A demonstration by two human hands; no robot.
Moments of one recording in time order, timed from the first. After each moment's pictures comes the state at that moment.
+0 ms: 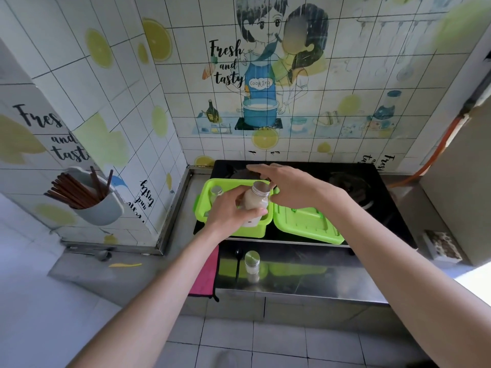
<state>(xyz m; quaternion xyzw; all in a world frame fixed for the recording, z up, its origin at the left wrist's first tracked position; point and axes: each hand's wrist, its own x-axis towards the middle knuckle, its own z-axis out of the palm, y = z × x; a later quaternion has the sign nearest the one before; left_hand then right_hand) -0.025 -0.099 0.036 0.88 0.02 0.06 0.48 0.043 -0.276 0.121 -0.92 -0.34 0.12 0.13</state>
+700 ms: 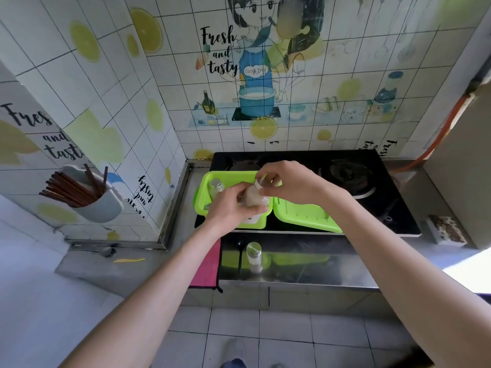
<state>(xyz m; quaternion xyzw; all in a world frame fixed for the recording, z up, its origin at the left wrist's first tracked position) -0.027 -0.103 0.031 0.89 0.03 0.01 0.46 0.041 -0.290 0.101 -0.90 -0.31 0.12 0.27</state>
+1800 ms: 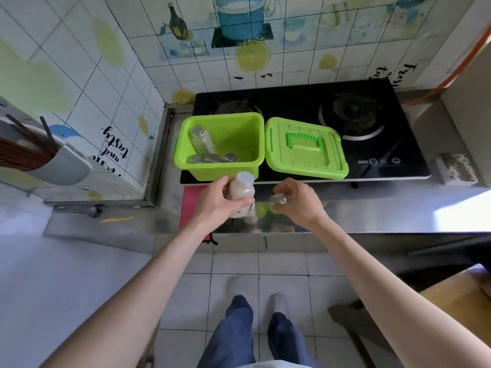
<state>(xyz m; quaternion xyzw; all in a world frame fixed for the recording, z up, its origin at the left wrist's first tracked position) -0.064 -0.104 -0.057 0.89 0.13 -0.08 0.44 -0.013 -0.327 -0.103 -0.90 -0.09 0.14 0.40</state>
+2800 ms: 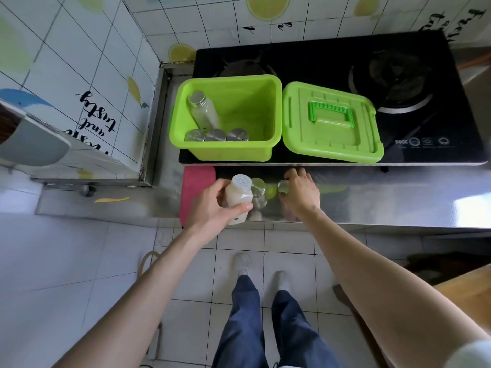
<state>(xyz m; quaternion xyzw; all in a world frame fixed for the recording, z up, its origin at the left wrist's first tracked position) -0.083 -0.079 -0.107 0.86 0.18 -0.11 0.46 0.023 -0.283 -0.228 -0.96 -0.06 0.15 0.21</state>
